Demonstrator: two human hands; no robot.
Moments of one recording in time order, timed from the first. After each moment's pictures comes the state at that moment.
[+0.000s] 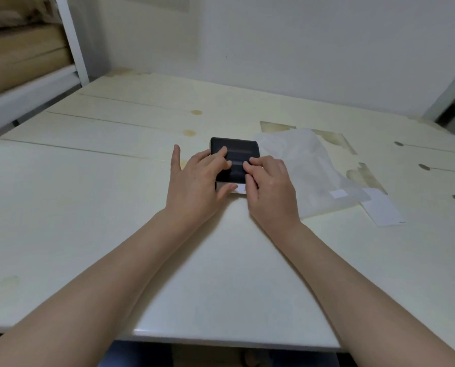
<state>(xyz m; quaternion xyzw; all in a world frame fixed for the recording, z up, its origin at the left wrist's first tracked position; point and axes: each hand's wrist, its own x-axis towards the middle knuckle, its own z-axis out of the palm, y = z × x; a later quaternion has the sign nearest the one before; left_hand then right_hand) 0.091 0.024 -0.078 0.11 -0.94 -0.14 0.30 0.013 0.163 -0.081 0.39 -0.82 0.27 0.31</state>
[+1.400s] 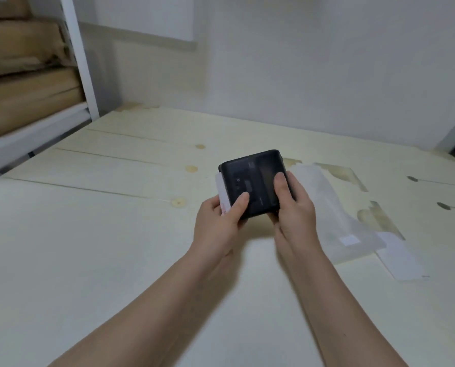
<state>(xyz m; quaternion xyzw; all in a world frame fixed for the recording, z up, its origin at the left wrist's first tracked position) 0.067 0.062 -0.044 0.21 -0.57 -0.77 0.21 -0.022 0.155 -0.039 0.10 -0.58 0.80 -0.10</state>
